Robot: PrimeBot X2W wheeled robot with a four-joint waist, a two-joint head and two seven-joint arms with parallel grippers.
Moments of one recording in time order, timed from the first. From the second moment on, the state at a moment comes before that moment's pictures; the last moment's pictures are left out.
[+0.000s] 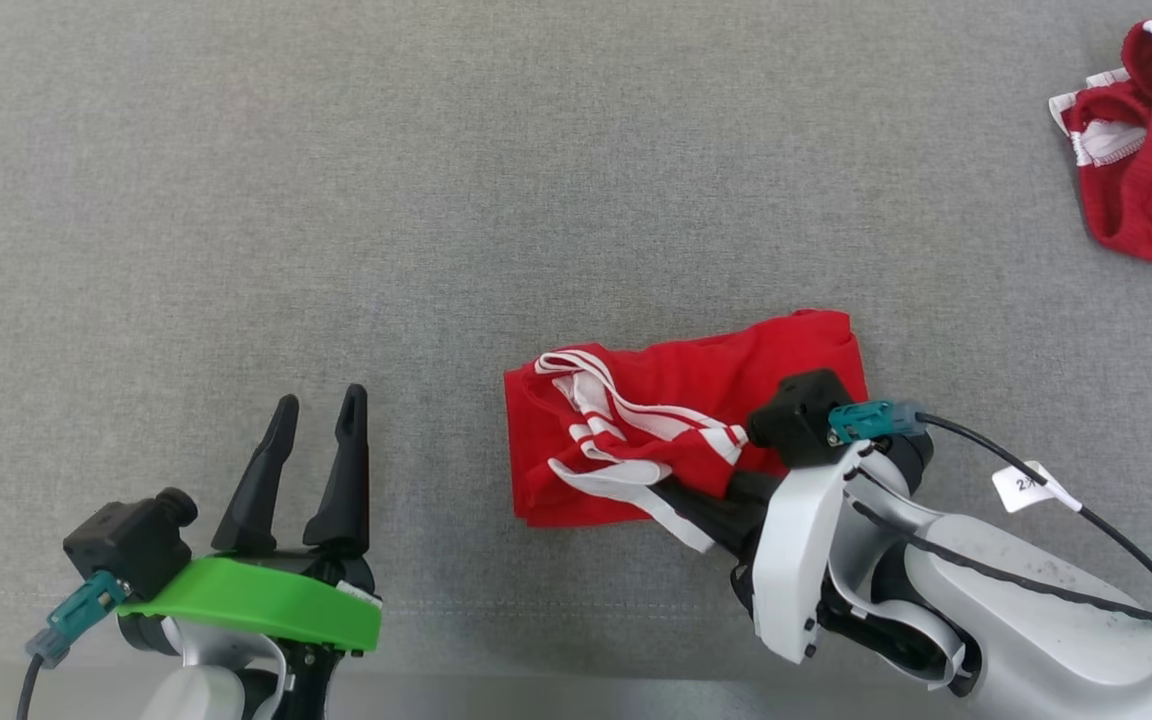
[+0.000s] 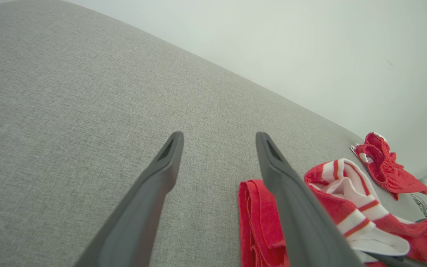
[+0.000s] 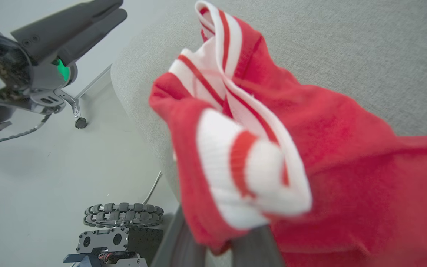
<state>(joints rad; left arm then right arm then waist) -0.04 0.17 -0.34 -0.12 -0.78 0.06 -0.19 -0.41 -0.44 0.94 -0.08 0.73 0.02 0.26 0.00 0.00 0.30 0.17</state>
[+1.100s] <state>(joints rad) -0.05 0.17 -0.41 -0.15 -0.73 0.03 -0.18 -0.19 -0.37 0.61 -0.15 1.03 -0.07 0.00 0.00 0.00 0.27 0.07</state>
